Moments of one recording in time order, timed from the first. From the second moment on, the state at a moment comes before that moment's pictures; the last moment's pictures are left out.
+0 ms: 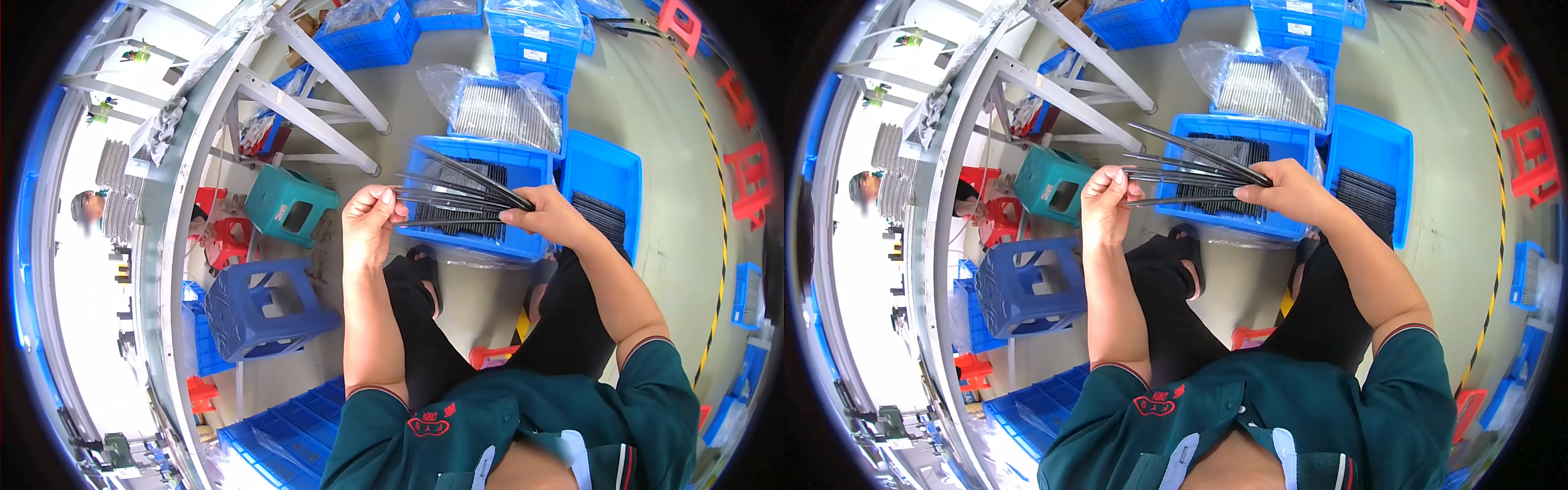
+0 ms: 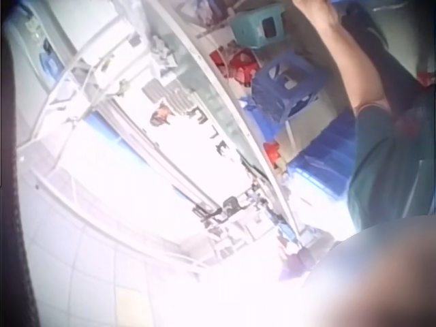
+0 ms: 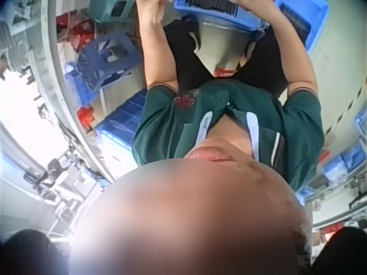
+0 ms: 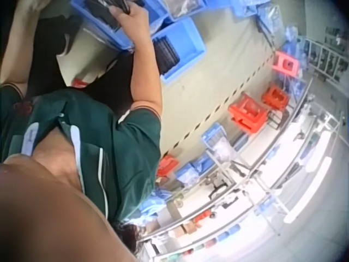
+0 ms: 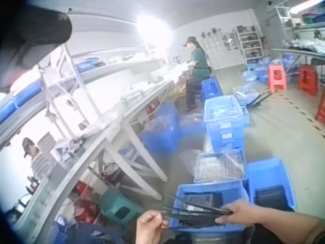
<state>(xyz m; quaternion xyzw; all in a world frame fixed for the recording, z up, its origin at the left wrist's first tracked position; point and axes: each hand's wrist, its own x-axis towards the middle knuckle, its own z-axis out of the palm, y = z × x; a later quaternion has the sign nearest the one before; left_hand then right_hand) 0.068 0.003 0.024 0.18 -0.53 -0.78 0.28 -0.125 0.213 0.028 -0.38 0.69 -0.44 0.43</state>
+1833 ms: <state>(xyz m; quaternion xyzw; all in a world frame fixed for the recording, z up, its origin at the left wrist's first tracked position) 0.079 -0.007 0.031 0.19 -0.59 -0.71 0.32 -0.133 0.220 0.020 -0.36 0.72 -0.41 0.42</state>
